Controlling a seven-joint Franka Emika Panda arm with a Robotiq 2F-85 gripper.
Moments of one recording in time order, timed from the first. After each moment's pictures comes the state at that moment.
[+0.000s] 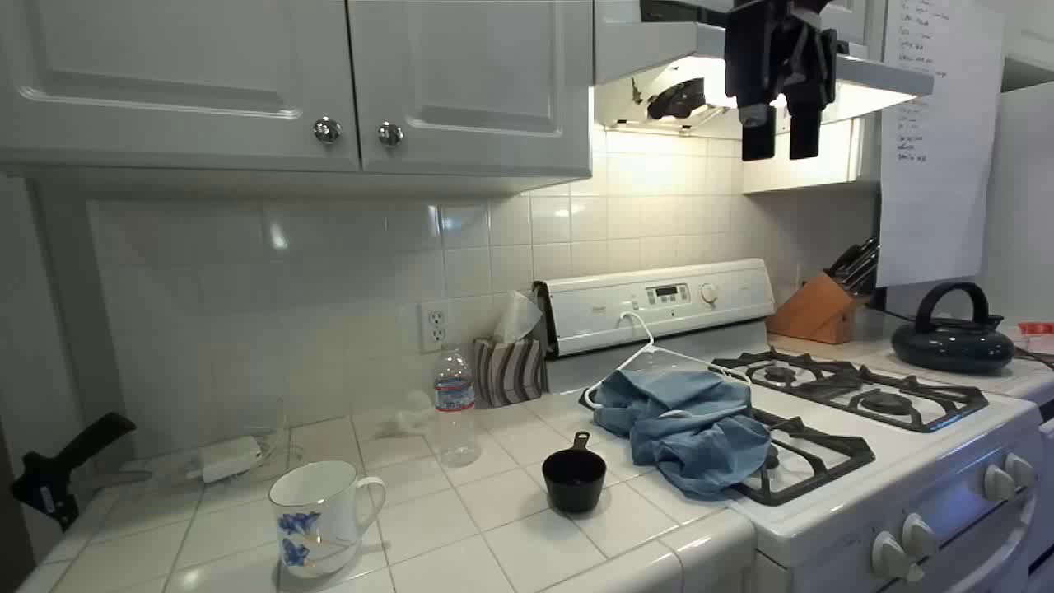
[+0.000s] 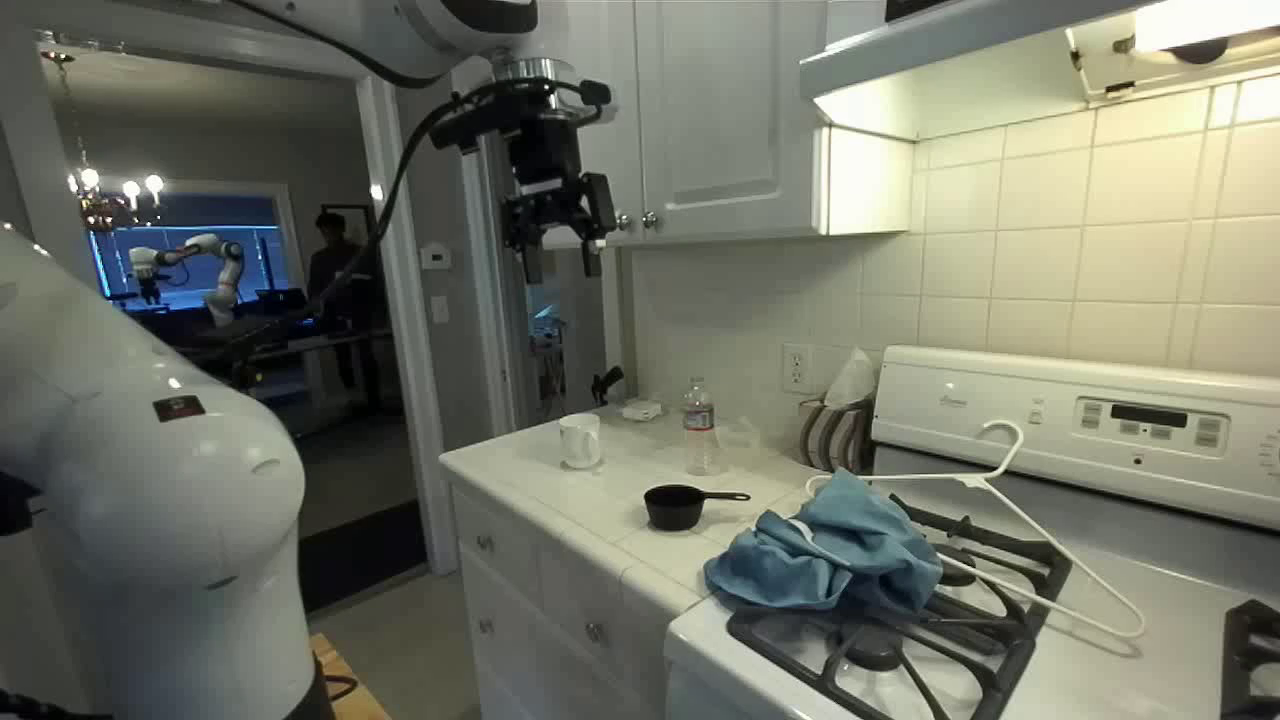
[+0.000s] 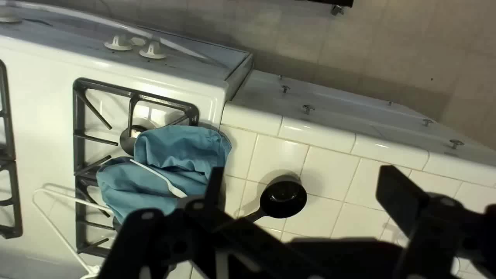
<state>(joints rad) 0.01 -0.64 0.06 -2.28 -0.07 1.67 -0.03</state>
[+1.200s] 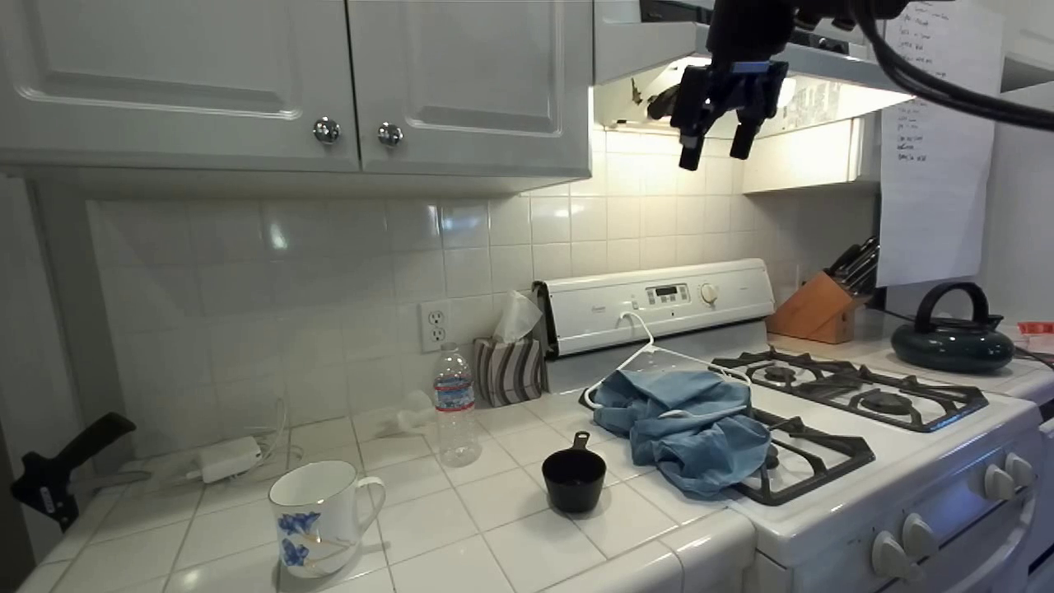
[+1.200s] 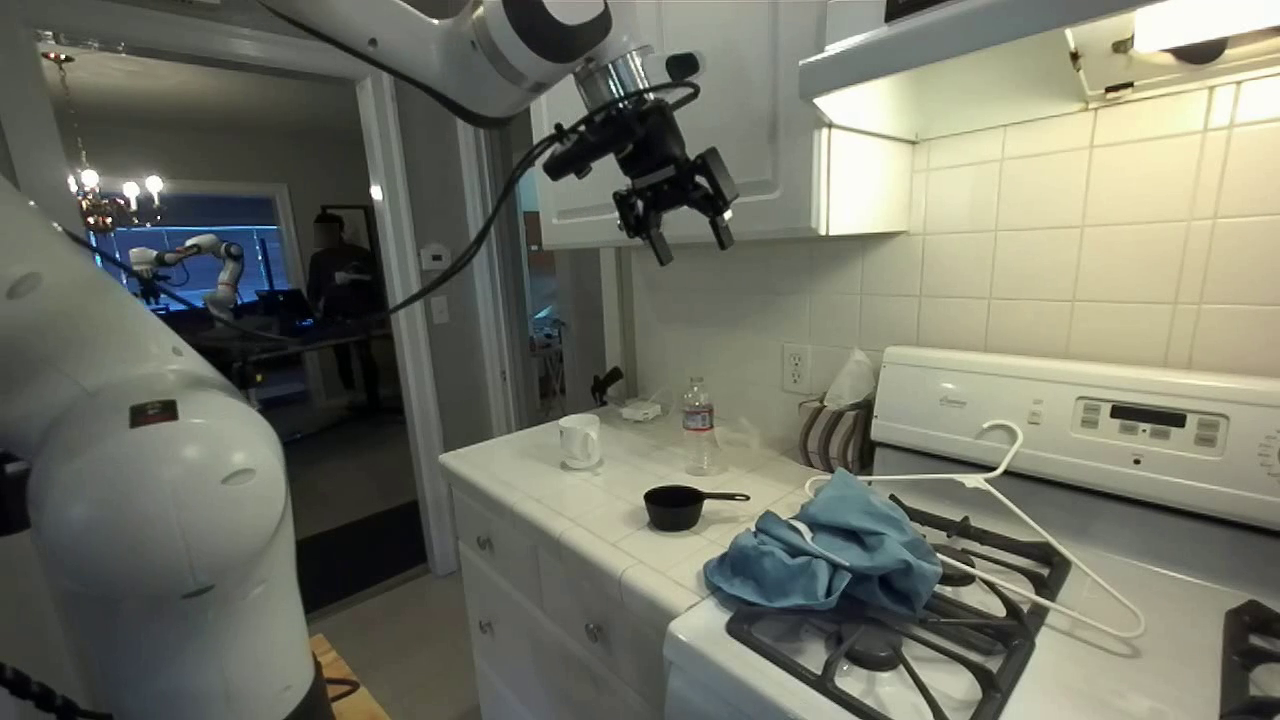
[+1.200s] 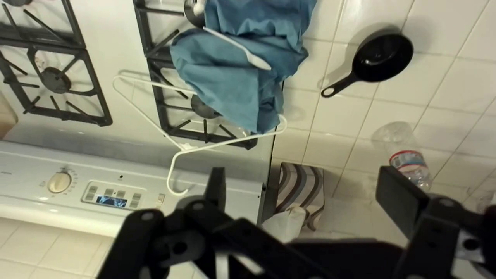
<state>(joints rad) -0.09 -0.52 -0.02 -2.29 -0.21 2.21 0.01</state>
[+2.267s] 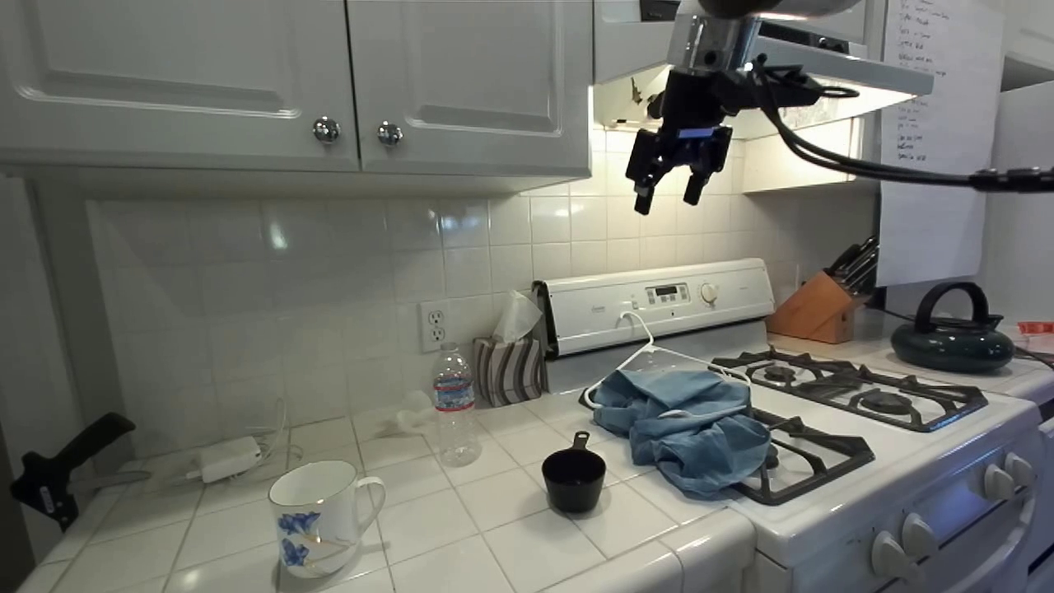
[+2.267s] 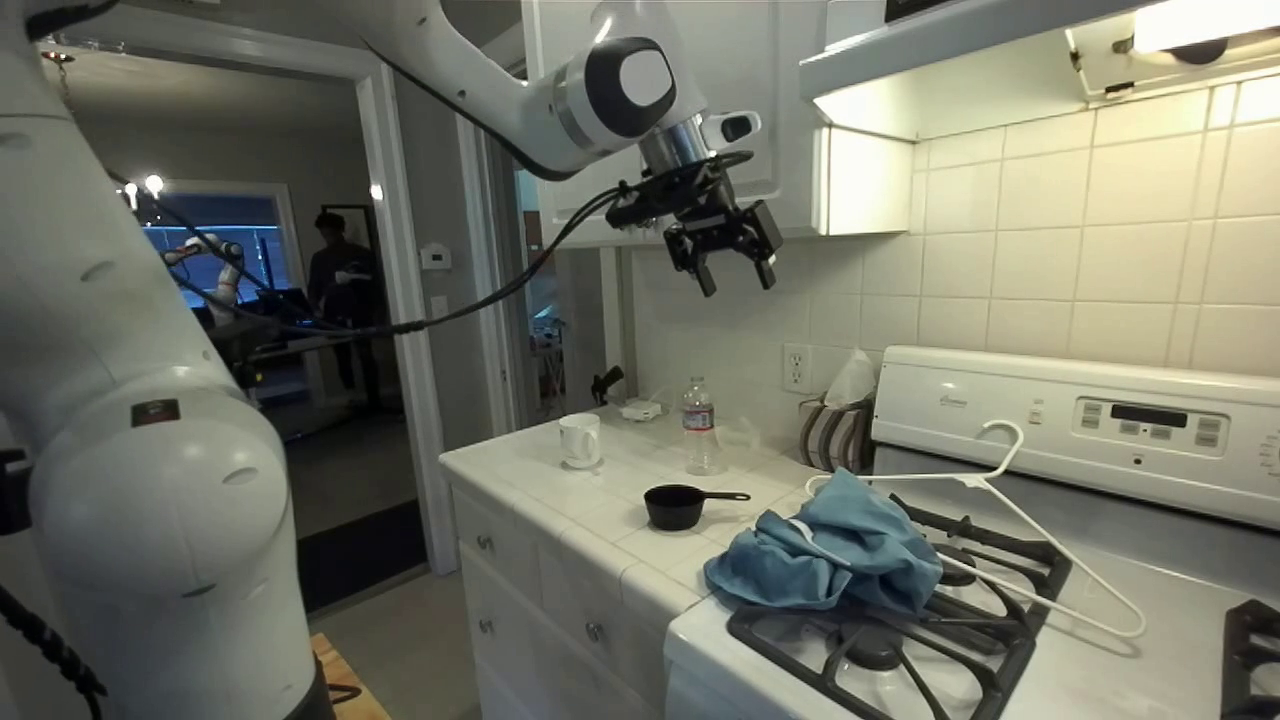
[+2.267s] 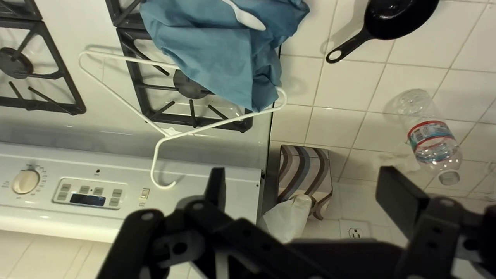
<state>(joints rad) -0.09 -0.29 -0.05 -2.23 -0.18 2.40 0.03</state>
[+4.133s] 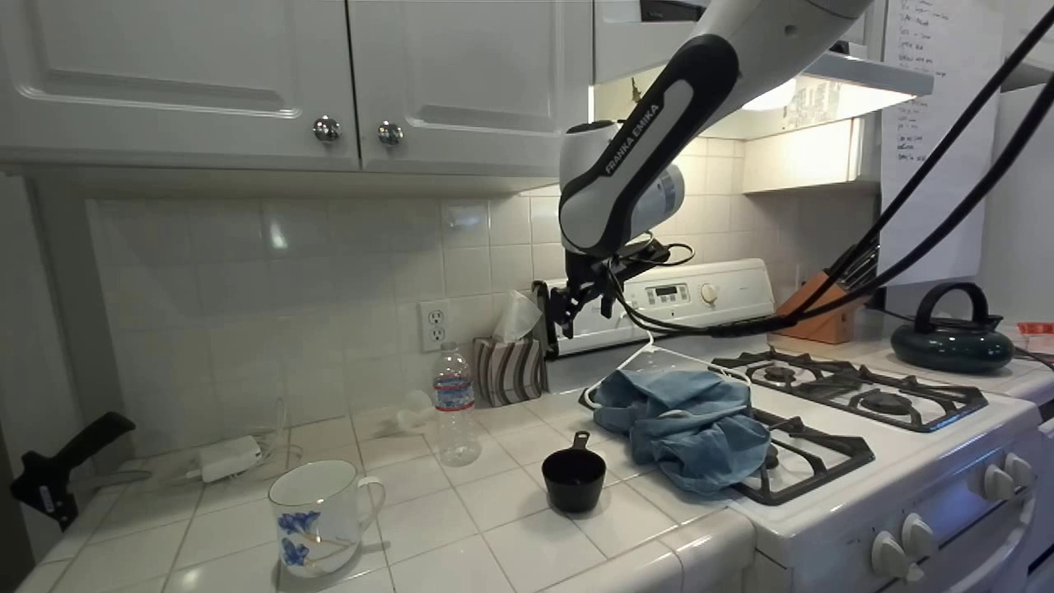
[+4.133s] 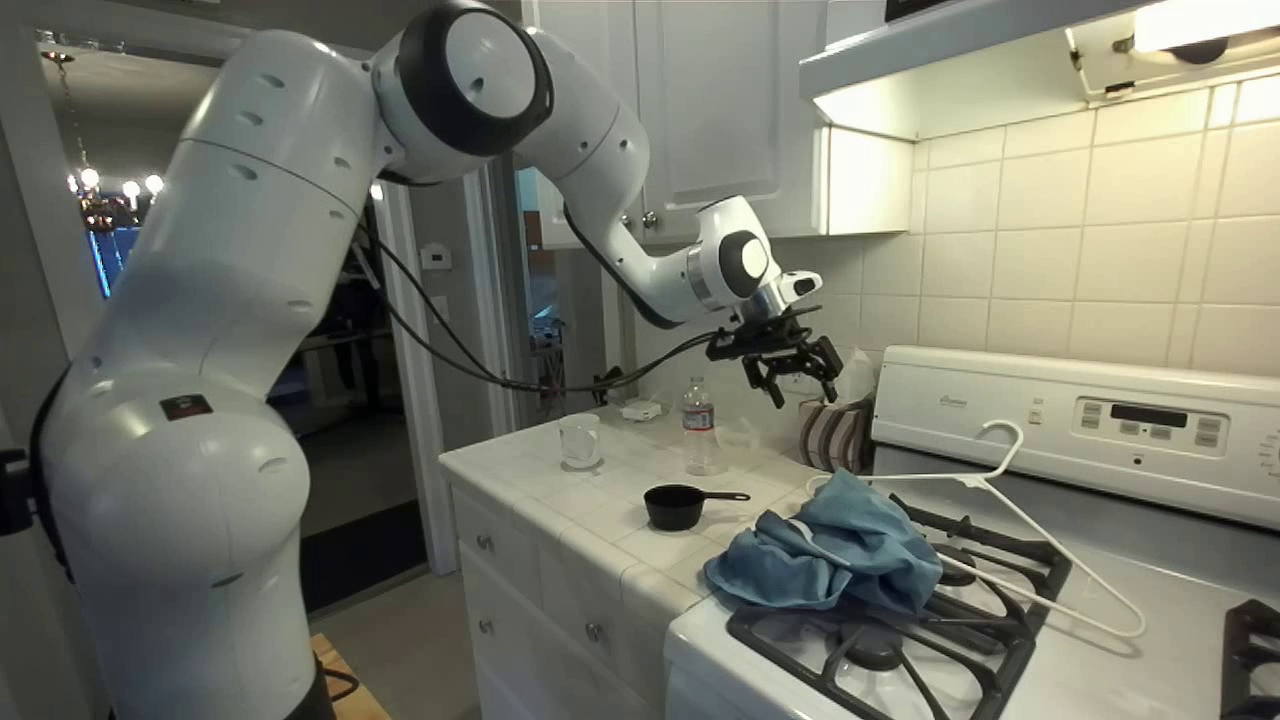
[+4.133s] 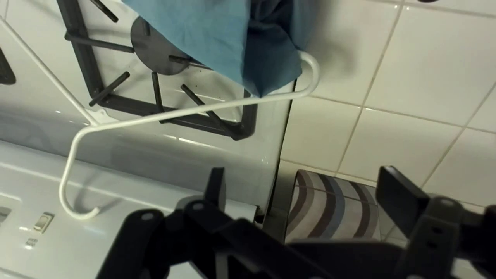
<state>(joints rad) 0.03 0.47 -0.15 -1.72 -0.33 2.56 0.14</state>
